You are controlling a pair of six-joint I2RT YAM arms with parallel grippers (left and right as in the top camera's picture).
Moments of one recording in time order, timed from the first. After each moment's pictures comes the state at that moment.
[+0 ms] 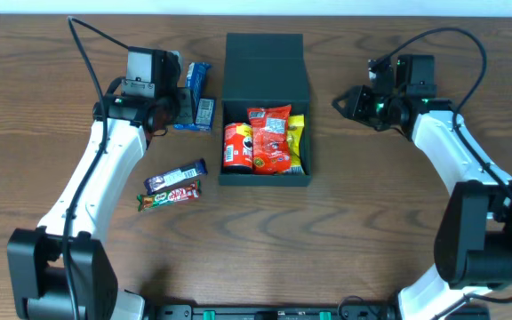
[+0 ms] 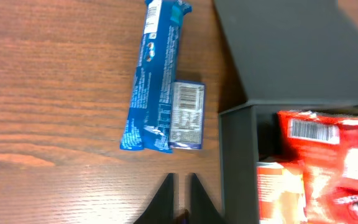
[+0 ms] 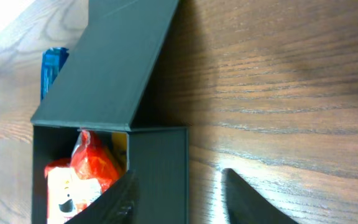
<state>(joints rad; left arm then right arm) -0.16 1.65 1.28 -0.60 0.10 -0.18 0.00 1.82 1.23 -0.38 -0.54 0.35</state>
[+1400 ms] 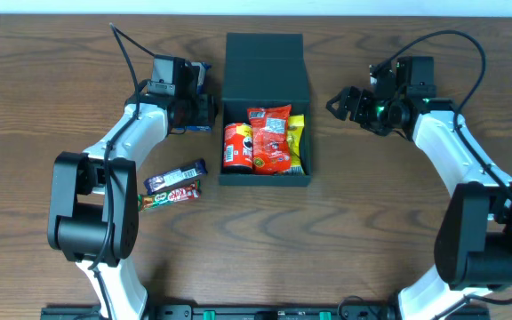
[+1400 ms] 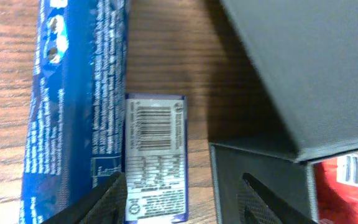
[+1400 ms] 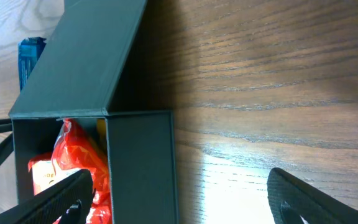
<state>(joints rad) -0.16 1.96 1.28 -0.35 0.27 -0.16 0.00 1.82 1.23 -0.46 -0.50 0.36</state>
